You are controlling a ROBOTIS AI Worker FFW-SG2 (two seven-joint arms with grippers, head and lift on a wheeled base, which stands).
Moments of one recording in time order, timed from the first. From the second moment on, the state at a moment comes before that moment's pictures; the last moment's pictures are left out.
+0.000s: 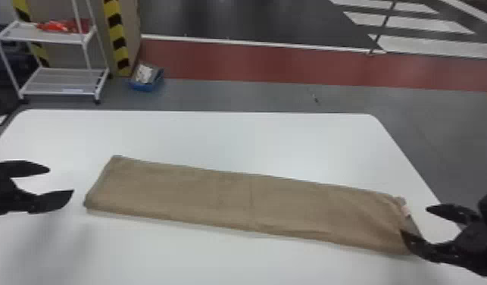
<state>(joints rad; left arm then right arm) -0.06 0.45 0.14 -1.61 -0.14 0.55 -0.98 0.29 -0.20 -0.64 -1.89 0.43 0.31 1.08</state>
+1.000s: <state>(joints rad) -0.06 0.45 0.14 -1.62 -0.11 0.55 -0.95 0.30 -0.19 -0.64 -1.89 0.44 0.31 1.08</state>
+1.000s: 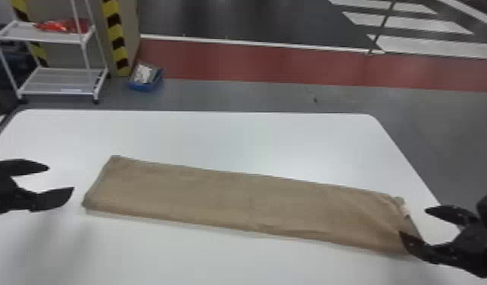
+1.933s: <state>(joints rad) -0.09 0.29 0.10 -1.74 0.00 0.99 -0.65 0.30 -0.18 -0.64 -1.90 0.45 0.31 1.08</state>
